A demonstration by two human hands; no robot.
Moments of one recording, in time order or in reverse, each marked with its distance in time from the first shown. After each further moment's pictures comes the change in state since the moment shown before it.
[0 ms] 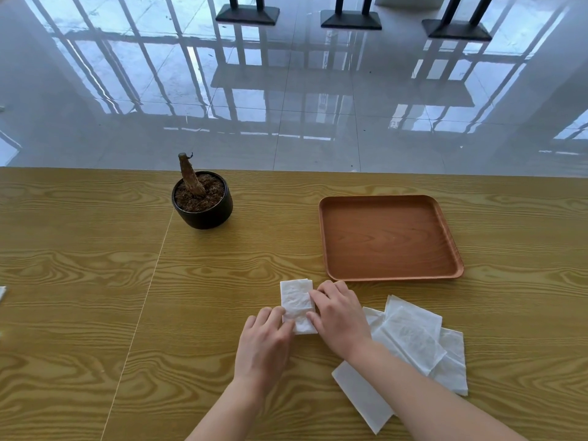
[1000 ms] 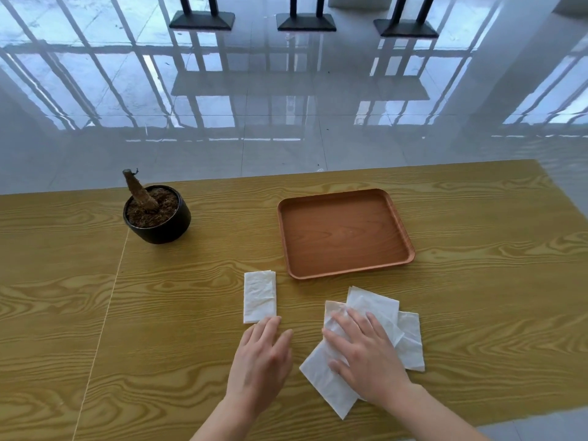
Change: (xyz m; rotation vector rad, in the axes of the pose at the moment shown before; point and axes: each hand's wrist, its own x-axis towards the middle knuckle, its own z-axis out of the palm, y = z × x) left_hand -0.010 0.043 0.009 -0.052 -0.058 0.181; right_hand -0.118 0.074 -0.017 -0.159 -0.115 0.002
